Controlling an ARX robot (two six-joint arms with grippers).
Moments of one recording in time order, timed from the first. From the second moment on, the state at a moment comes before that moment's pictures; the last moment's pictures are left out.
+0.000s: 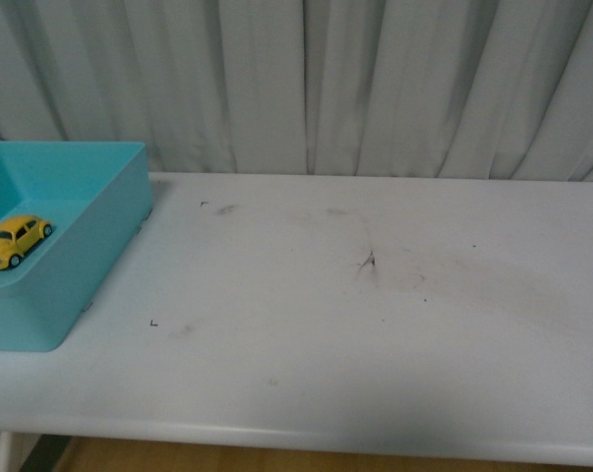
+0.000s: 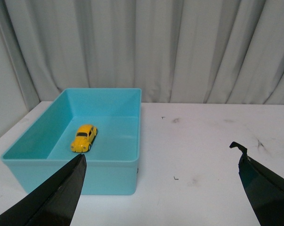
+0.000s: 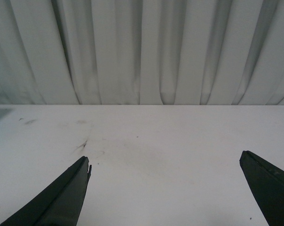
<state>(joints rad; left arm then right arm) 0.00 0.01 0.01 0.00 0.00 0.00 0.00 0.00 0.01 0.00 0.00 -0.01</state>
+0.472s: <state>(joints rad) 0.00 0.01 0.01 0.00 0.00 0.00 0.00 0.00 0.01 0.00 0.00 -0.01</state>
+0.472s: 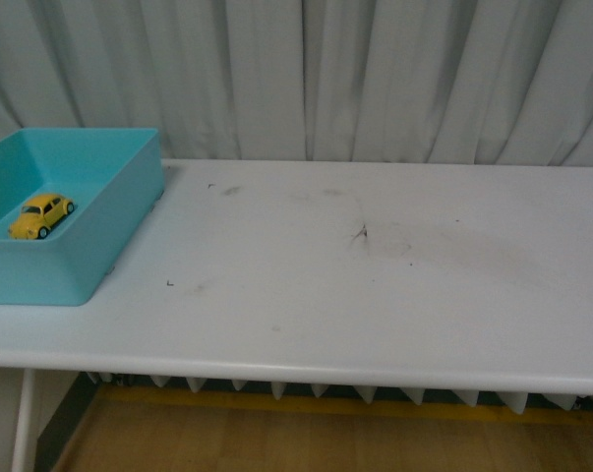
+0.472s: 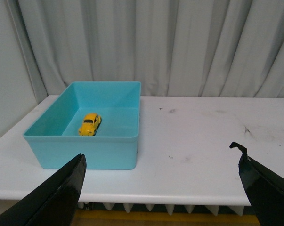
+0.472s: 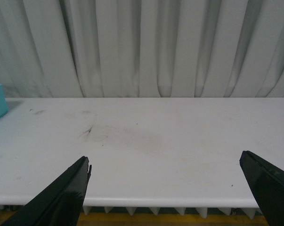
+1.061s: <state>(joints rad) 0.00 0.01 0.01 0.00 0.00 0.00 0.00 0.00 0.01 0.00 0.00 -0.01</state>
